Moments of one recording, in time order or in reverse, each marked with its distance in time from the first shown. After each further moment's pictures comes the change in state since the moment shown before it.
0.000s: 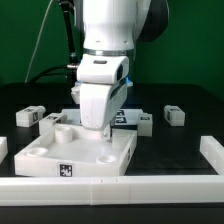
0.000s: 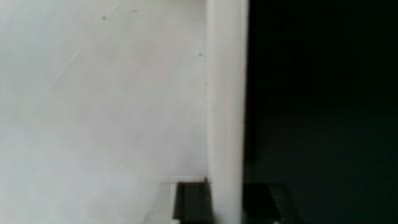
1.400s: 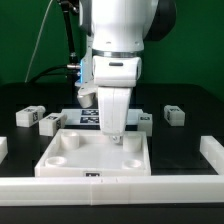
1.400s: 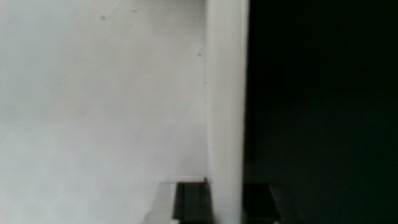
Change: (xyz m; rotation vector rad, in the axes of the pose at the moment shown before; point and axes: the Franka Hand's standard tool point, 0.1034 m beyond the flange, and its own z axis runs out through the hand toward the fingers) arm 0.026 0.013 -0.001 0.013 -0.007 -0.213
